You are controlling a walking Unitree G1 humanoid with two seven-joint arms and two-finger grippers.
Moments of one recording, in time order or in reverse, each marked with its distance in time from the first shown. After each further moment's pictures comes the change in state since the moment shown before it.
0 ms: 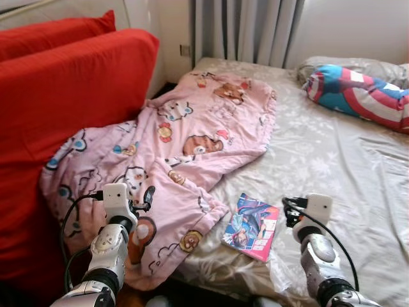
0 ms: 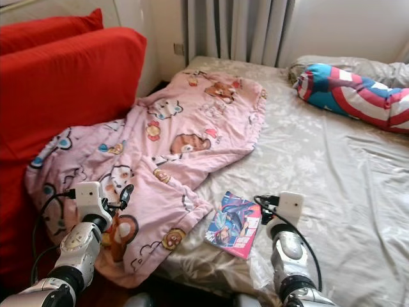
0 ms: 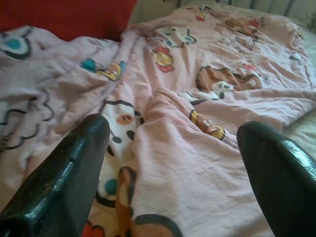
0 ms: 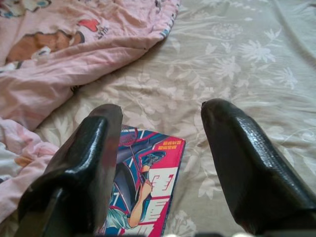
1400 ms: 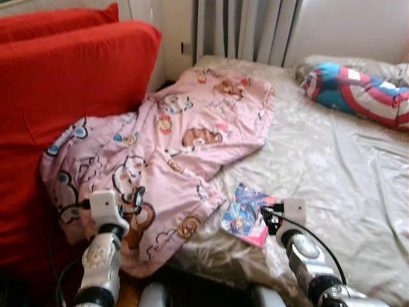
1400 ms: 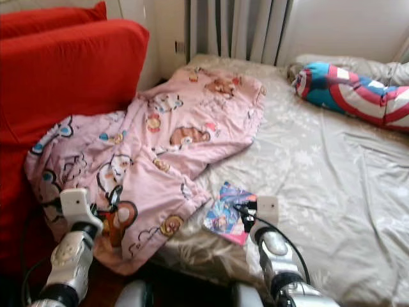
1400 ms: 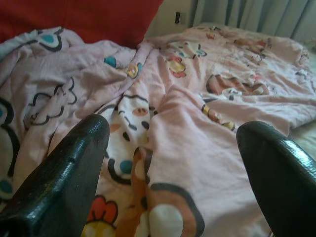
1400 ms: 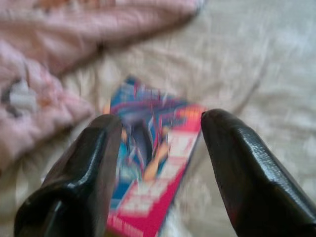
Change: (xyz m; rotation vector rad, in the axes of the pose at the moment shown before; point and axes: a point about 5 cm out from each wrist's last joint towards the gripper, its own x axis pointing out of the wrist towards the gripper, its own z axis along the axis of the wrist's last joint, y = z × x) left arm -0.026 0.015 -0.003 0.000 -0.111 0.075; right arm 0.003 0.028 -0.005 -0.090 0.071 0.145
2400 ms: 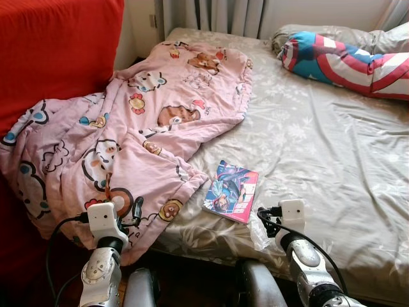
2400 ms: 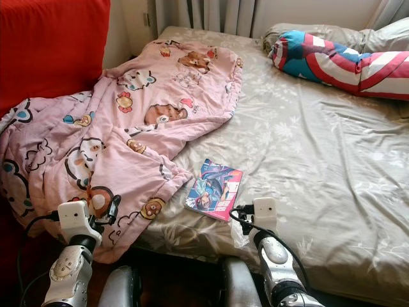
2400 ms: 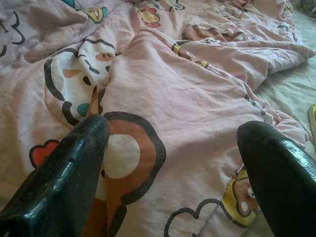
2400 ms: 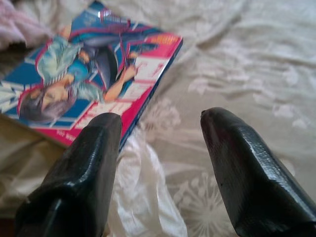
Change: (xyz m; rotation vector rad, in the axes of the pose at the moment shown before) left arm -0.014 -0.004 -0.004 -0.007 0.011 0.015; right arm -0.009 0.002 -0.018 -0.060 0.033 0.042
